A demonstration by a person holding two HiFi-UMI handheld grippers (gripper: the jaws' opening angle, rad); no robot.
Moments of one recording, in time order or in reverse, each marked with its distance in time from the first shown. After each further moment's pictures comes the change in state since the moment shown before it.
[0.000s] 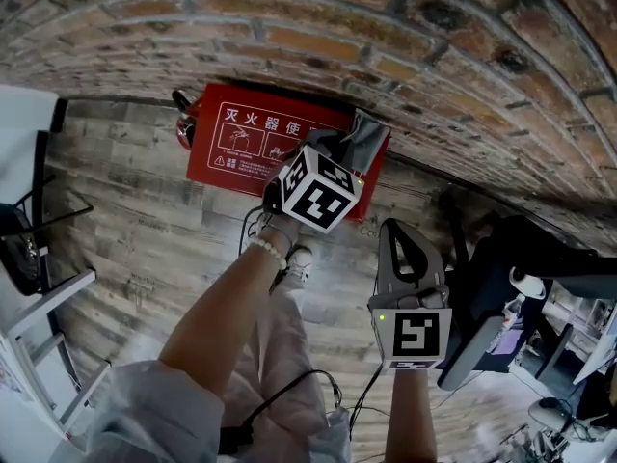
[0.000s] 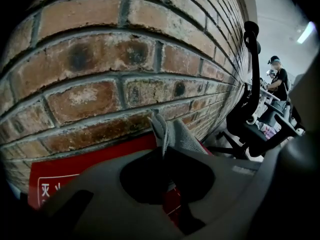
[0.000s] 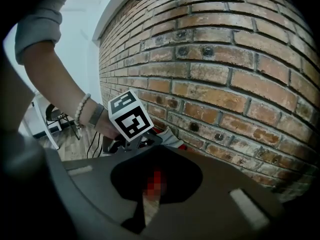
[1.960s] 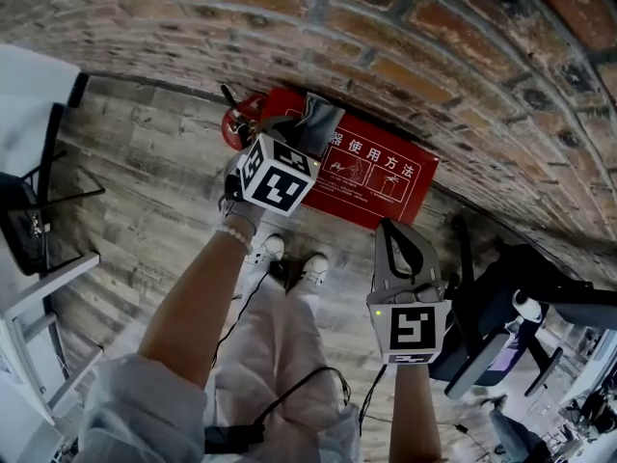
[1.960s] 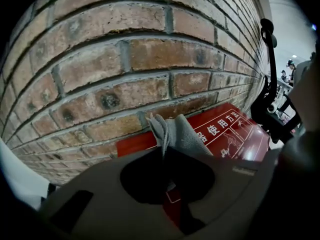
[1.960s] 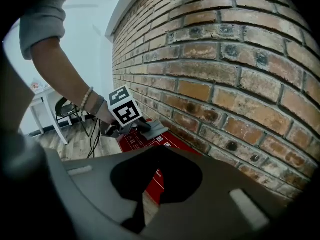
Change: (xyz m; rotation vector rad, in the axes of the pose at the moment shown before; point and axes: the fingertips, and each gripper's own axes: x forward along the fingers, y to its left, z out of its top) left arm -0.092 0.169 -0.068 -0.036 0.046 0.228; right arm 0.050 0.087 0.046 -0.100 0.015 0.115
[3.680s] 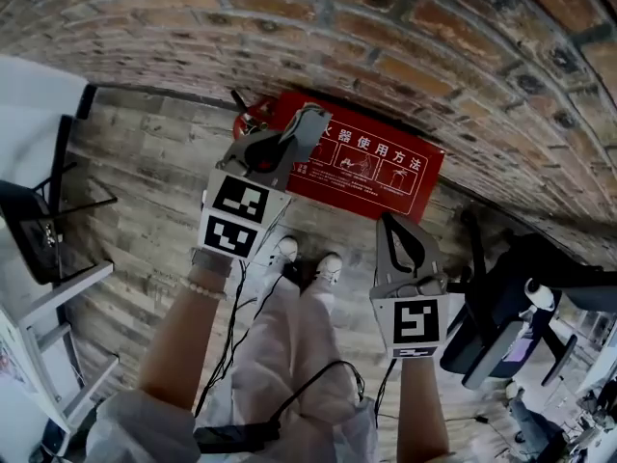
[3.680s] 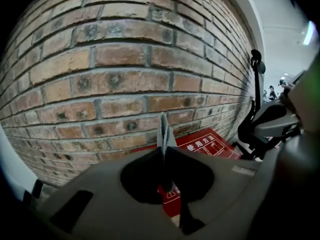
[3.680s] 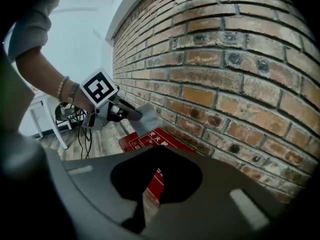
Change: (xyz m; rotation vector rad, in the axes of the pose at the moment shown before) left arm -0.110 0.004 0.026 -0.073 -0.198 -0.070; right arm -0.006 0.019 0.015 0.017 -0.035 -0.003
